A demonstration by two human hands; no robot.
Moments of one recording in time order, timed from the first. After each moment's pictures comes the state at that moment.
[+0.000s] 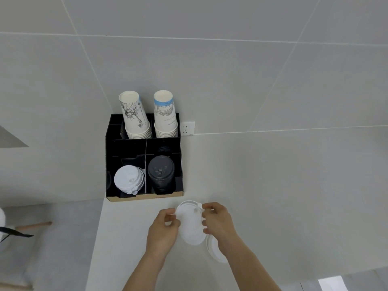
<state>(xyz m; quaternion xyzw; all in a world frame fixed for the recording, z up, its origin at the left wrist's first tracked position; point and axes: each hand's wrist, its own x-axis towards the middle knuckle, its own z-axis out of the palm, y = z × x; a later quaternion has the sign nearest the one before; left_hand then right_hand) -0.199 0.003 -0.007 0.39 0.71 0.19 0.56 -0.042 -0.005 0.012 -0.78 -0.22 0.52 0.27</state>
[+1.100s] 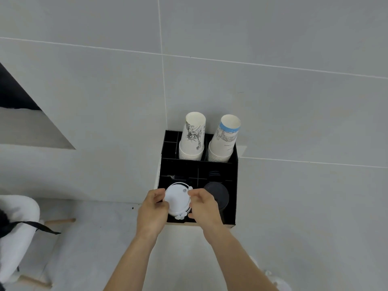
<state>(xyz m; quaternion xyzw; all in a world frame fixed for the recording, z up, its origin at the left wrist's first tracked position) -0.344 0.142 0.015 0.34 0.73 0.32 0.51 -0.209 0.144 0.016 -0.72 -0.34 0.53 0.30</state>
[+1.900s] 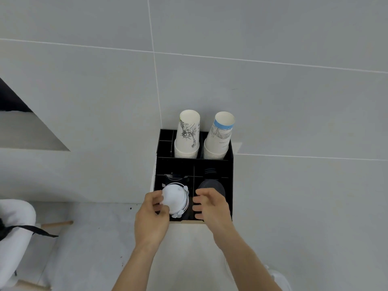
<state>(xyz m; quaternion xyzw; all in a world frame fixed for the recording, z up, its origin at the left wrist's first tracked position) -0.335 0.122 0.012 0.41 0.74 0.33 0.42 -0.181 0.123 0.027 -0.71 -0.32 0.52 0.35</state>
